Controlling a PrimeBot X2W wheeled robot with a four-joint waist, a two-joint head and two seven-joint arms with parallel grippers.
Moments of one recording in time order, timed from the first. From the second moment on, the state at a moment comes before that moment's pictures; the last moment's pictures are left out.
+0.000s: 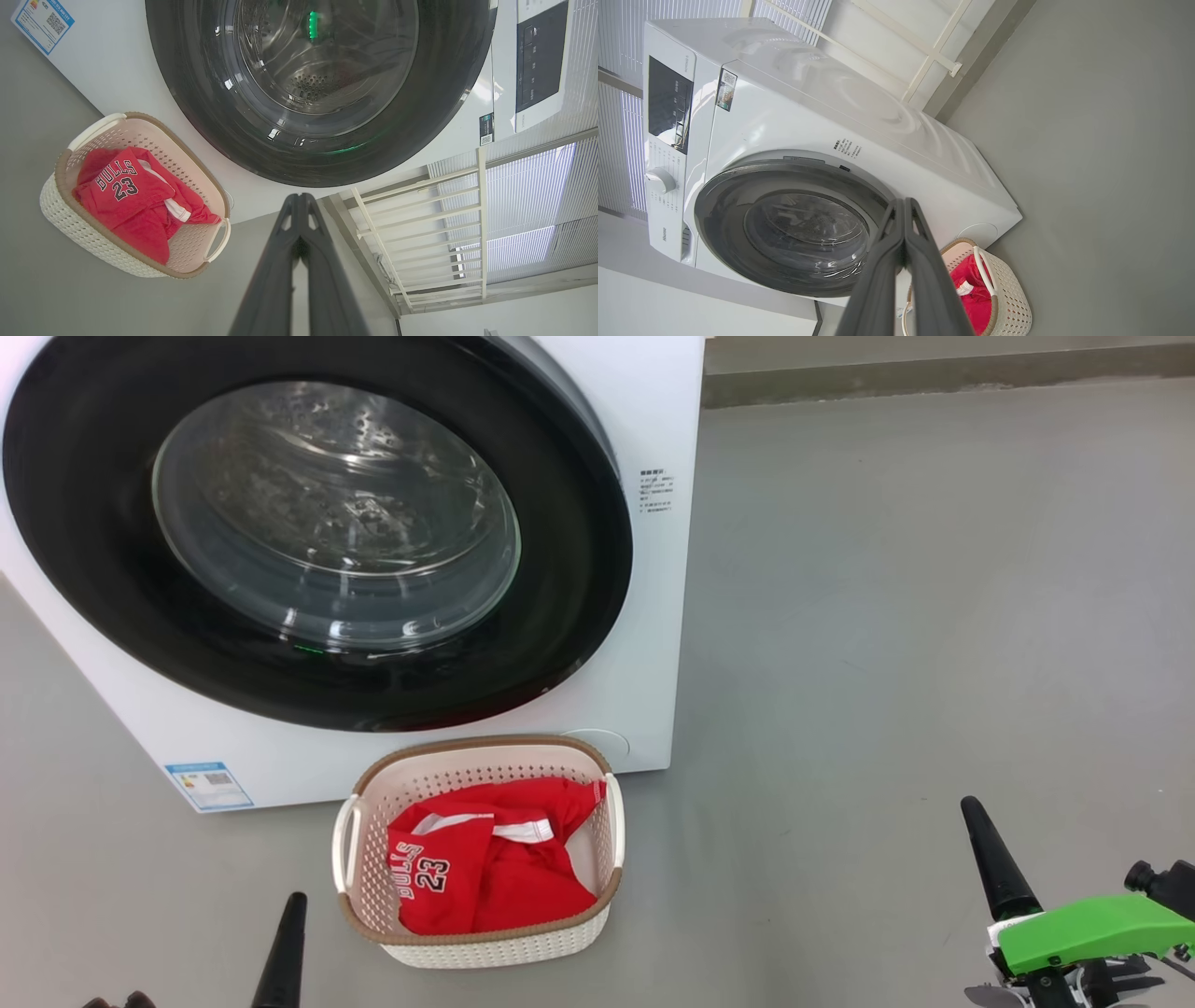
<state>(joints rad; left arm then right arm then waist) 0.01 0.03 0.07 0.22 -1.20 -0.10 0.01 -0.03 -0.06 -0.06 0.27 1.21 0.13 0.00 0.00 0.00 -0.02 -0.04</state>
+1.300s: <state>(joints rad) -0.07 0.03 0.08 0.26 -1.60 -0.12 0.11 -0.07 -0.05 -0.12 0.27 1.61 0.13 0.11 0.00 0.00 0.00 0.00</state>
